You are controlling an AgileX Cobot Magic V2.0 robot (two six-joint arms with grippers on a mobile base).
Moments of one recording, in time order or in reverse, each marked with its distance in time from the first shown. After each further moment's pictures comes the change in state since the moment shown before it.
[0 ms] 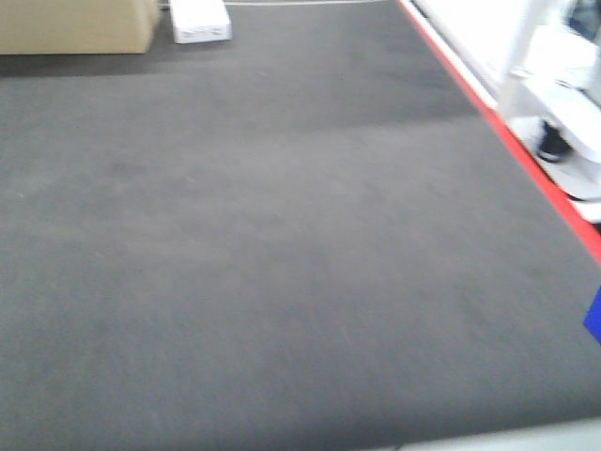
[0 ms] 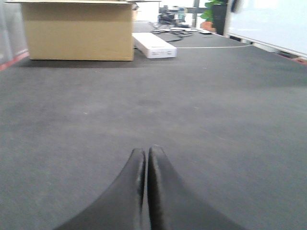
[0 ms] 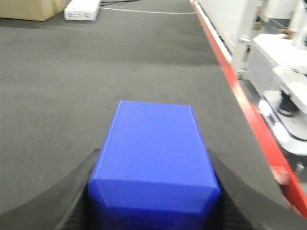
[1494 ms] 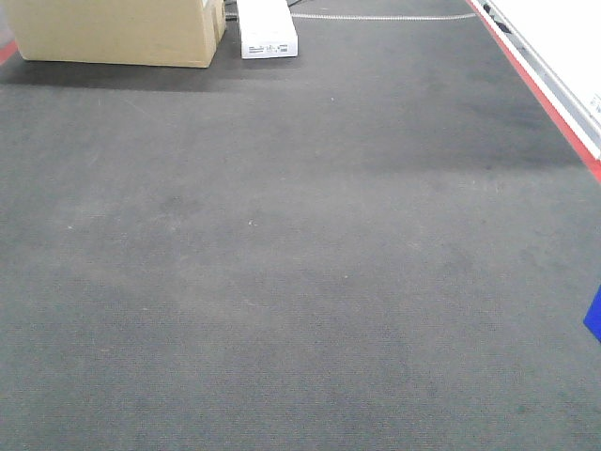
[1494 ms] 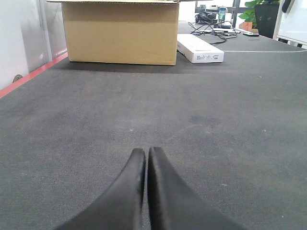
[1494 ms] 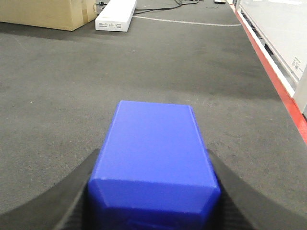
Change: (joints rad) left arm 0.000 0.000 0.000 0.000 0.000 0.000; right arm 0.000 0.000 0.000 -0.001 -0.004 0.000
